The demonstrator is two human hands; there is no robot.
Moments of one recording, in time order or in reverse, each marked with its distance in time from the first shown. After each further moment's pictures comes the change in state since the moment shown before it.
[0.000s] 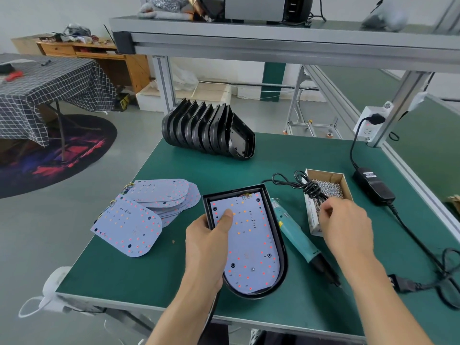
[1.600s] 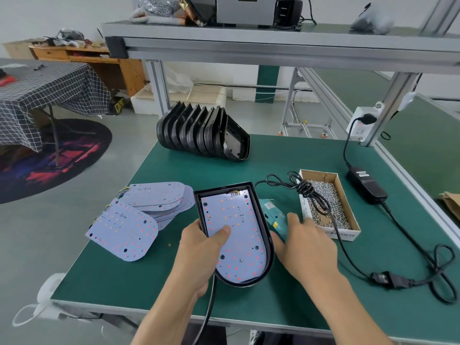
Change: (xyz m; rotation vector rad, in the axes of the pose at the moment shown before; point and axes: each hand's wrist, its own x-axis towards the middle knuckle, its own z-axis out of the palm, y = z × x) left_hand 0.016 -0.016 -0.018 0.054 -0.205 0.037; right_hand -0.055 -0.039 0.016 -0.297 -0.190 -0.185
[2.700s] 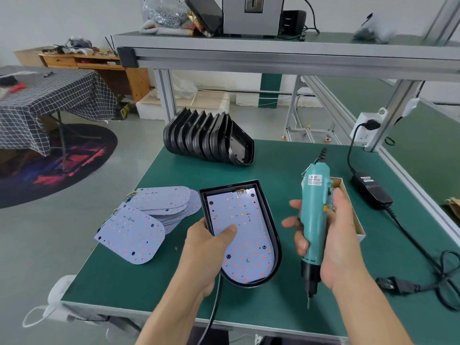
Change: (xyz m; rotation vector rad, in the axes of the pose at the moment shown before) left_hand -0.002 0.013 -0.001 -0.031 -0.067 0.037; right_hand -0.003 0.009 -0.048 1.870 -0.234 0.245
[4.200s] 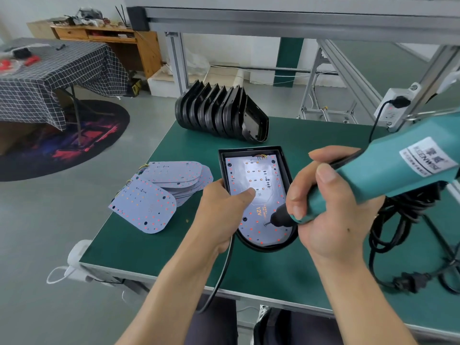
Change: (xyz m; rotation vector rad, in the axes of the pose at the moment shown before) left_hand 0.007 0.024 0.011 0.121 0.045 -0.011; right_hand -0.034 -0.006 0.069 0.145 -0.288 -0.854
